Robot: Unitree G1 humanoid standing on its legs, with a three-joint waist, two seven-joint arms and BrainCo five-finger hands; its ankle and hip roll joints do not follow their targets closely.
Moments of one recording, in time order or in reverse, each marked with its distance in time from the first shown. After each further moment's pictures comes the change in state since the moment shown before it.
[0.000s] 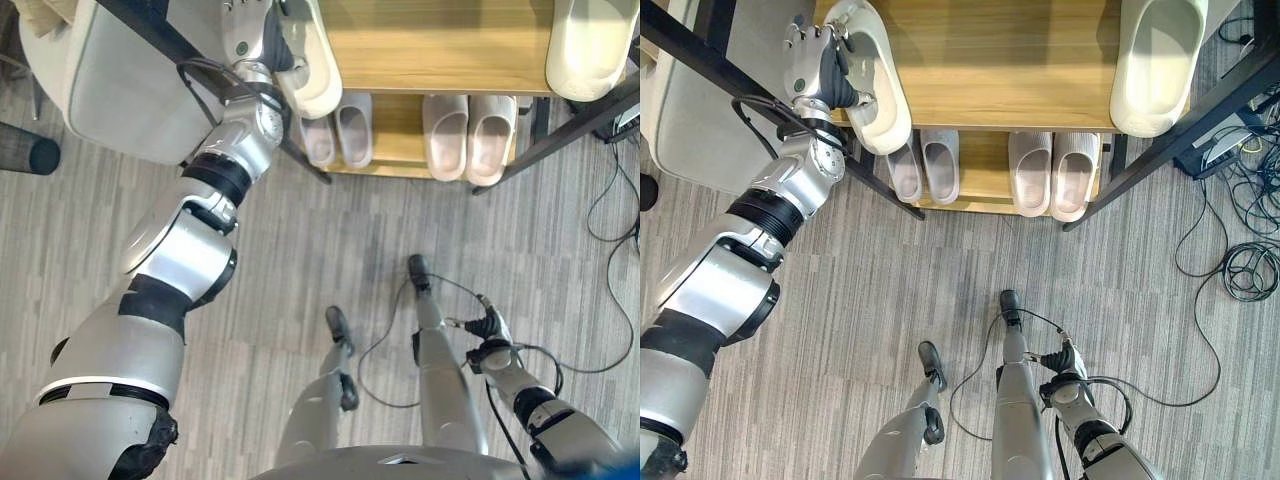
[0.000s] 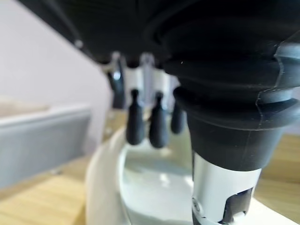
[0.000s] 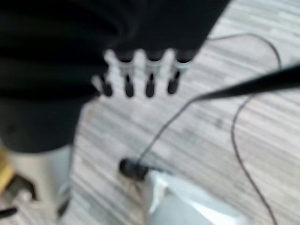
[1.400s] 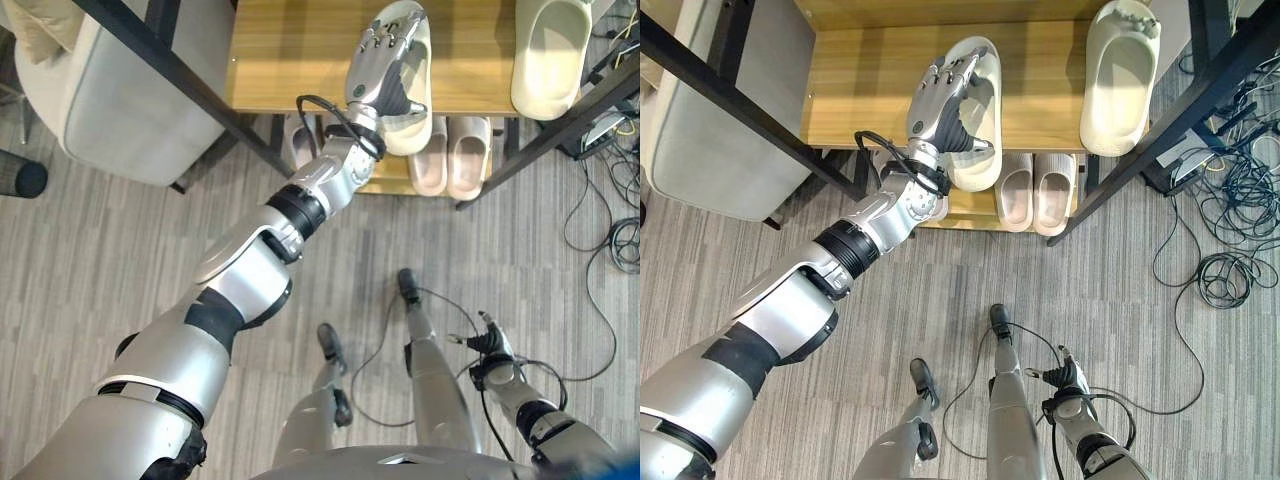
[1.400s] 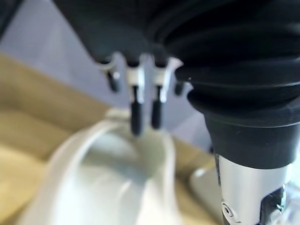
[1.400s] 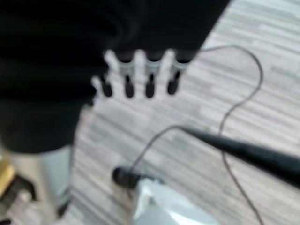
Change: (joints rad) left arm 0.060 -0.247 -0.055 -0.208 0.006 -0.074 -0.021; right arm 0.048 0.005 -0.002 0.028 0.000 0.001 0.029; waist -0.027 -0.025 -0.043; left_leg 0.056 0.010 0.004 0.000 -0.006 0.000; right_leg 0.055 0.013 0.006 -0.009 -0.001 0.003
